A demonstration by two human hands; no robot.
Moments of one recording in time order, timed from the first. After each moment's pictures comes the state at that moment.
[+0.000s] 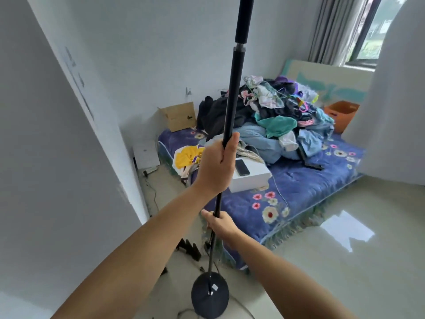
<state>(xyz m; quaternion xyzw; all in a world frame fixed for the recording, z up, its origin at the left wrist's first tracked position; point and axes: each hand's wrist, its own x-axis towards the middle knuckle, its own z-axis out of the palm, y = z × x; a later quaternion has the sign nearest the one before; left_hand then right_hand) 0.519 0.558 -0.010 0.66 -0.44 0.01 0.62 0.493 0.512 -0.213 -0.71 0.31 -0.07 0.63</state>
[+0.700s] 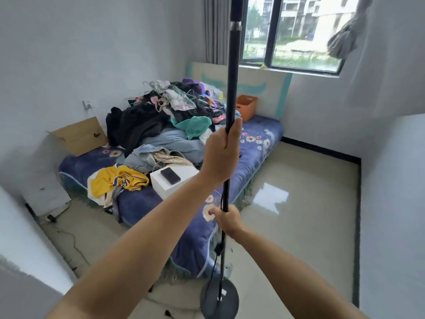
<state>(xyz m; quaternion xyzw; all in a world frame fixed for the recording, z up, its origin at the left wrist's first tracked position) 0.428 0.422 0.007 0.54 -0.55 -0.15 0.63 0.379 0.392 -0.205 -0.61 0.51 -0.27 0.54</state>
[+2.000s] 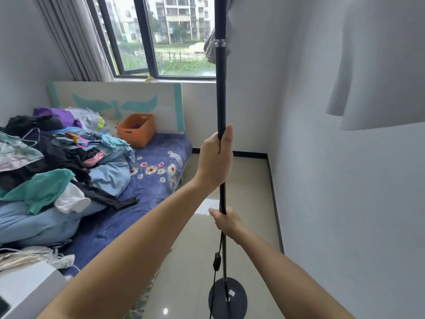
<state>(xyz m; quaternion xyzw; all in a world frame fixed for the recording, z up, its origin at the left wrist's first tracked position) 0.082 -0.066 -0.004 0.43 -0.63 -0.27 0.59 0.013 -0.070 -0.201 -0.52 0.64 -0.30 0.47</state>
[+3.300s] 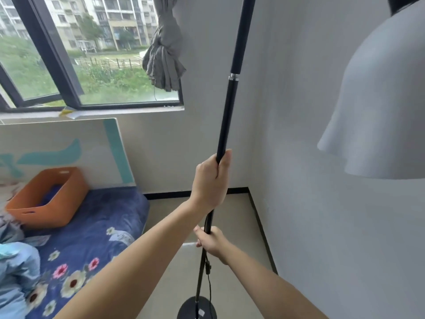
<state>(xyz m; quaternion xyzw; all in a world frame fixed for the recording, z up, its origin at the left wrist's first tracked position) -0.064 -0.727 -0.032 0.39 -0.70 -0.32 0.50 -0.108 -0.711 -0.218 -0.45 0.65 -0.31 0.52</state>
